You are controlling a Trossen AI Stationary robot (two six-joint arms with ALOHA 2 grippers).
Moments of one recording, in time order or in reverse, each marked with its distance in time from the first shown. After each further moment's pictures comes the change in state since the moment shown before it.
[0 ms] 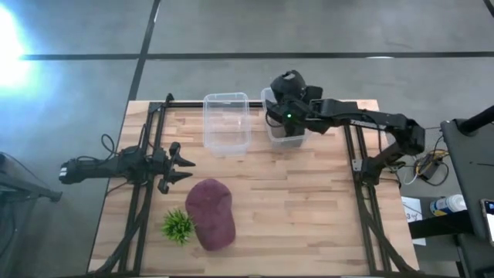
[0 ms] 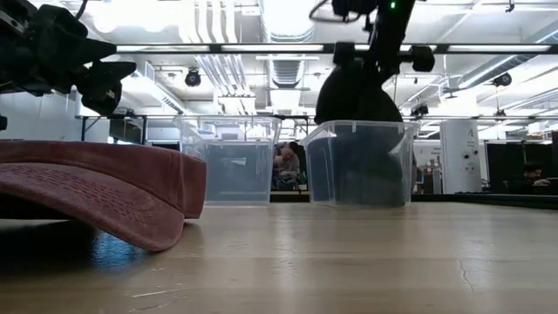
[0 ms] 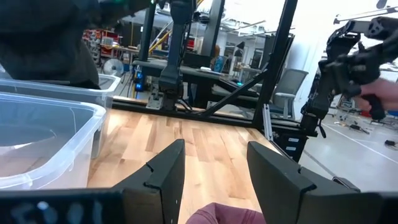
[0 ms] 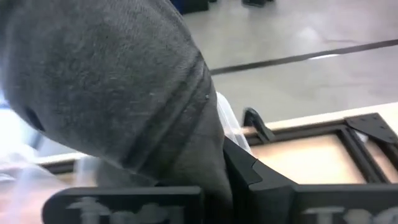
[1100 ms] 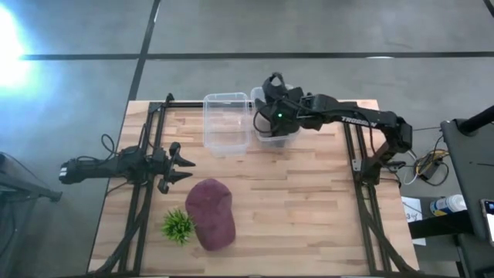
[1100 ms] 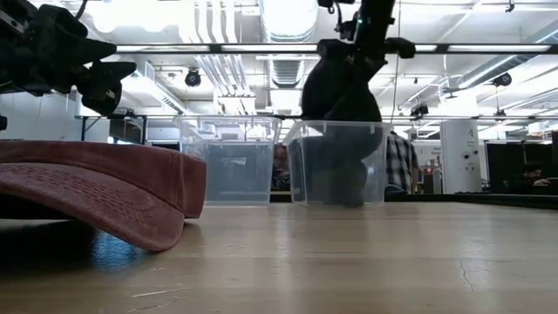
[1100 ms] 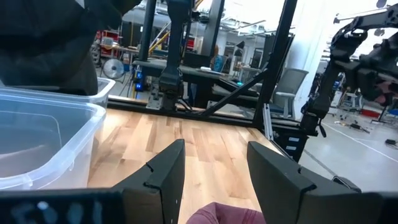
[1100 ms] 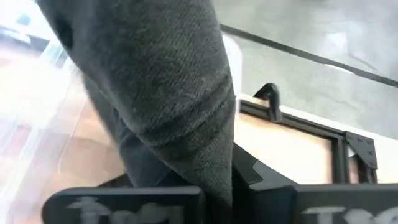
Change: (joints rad) left arm 0.000 0.000 0.000 0.000 0.000 0.004; right arm 0.041 0.122 0.233 -0.181 -0.251 -0.362
